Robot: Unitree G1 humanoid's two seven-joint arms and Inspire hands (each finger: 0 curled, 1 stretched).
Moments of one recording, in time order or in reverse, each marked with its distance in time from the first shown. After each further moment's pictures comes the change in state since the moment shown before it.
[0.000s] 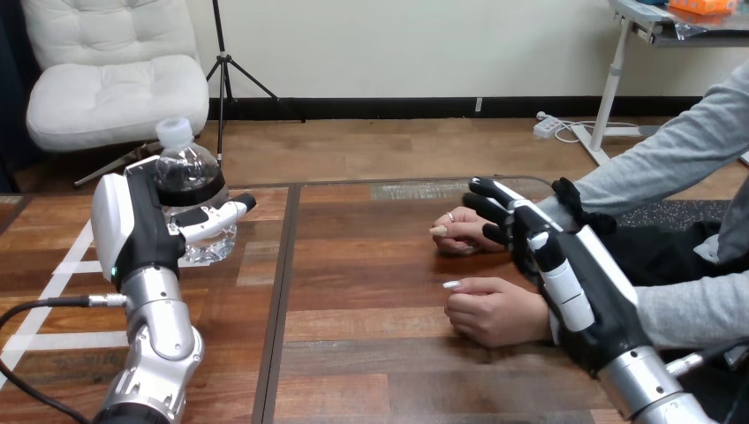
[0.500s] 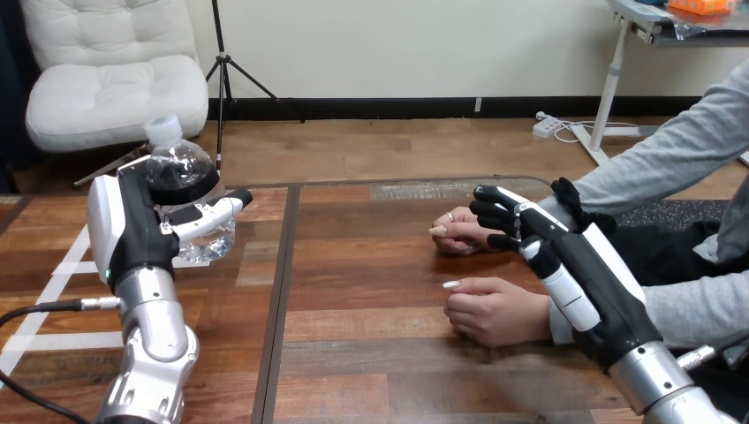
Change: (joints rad) left arm 0.073 -0.011 0.034 -0.178 -0.047 0.085 -0.066; right arm -0.044 -0.058 -0.006 0.106 -0.074 -0.093 -0.011
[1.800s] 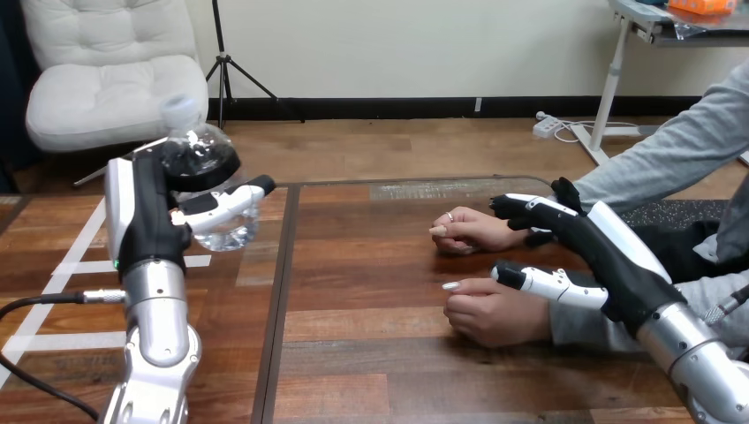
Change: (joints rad) left arm 0.130 -0.033 0.004 -0.360 -0.027 0.112 -0.140; right arm -0.196 -0.172 0.017 0.278 -0.292 -0.114 -0.108
